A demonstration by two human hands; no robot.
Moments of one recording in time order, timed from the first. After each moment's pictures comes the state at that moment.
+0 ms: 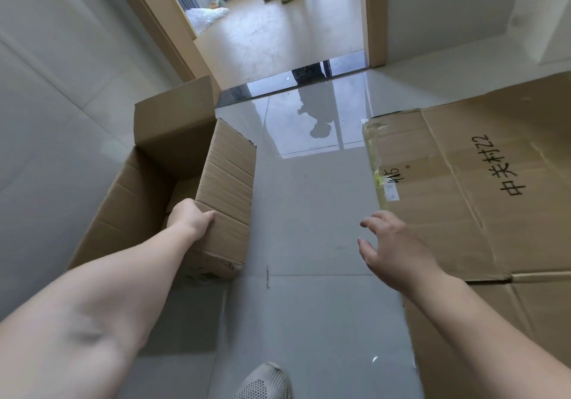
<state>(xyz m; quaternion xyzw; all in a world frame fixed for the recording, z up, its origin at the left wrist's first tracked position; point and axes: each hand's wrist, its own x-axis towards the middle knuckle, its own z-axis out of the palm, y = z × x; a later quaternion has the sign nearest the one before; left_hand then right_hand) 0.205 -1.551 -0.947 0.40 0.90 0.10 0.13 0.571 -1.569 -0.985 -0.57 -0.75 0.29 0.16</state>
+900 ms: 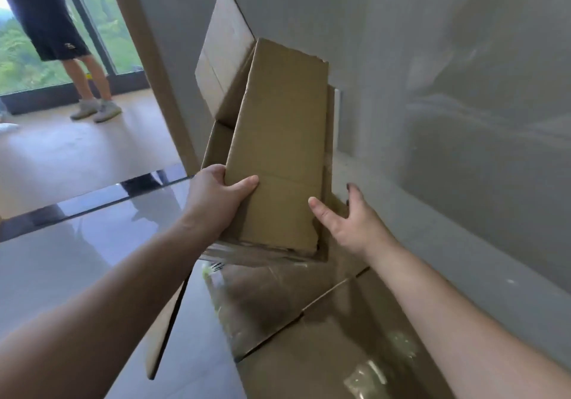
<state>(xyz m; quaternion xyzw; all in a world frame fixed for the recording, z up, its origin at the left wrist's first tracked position) 0.594 -1.521 -0.780 0.66 0.50 0.41 0.37 0.785 -1.624 -0.821 -0.73 -0.46 0.29 0.41</state>
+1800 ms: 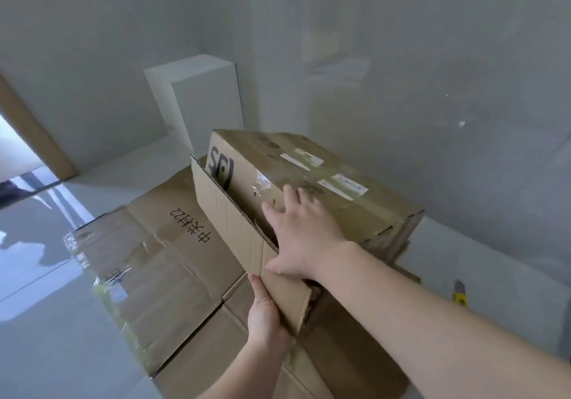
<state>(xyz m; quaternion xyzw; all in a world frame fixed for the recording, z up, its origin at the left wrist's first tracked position) 0.745 -1.674 -0.986 0.13 0.53 0.28 0.79 0.822 -1.688 -0.837 -0.80 -0.61 -0.01 -0.02</state>
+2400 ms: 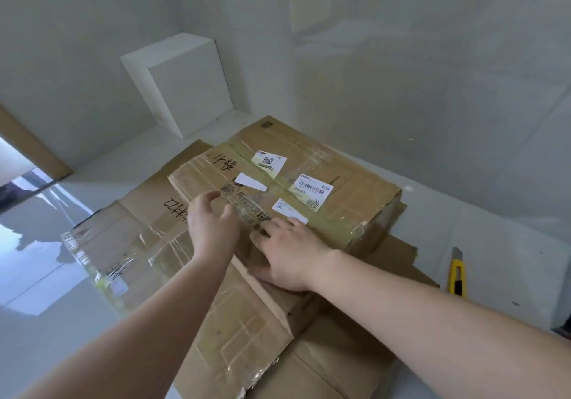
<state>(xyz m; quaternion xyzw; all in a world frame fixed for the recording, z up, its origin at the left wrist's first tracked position) 0.747 -1.594 -0.910 0.67 0.55 0.32 0.39 0.836 -1.701 -0.910 -0.73 -0.68 0.08 0.00</state>
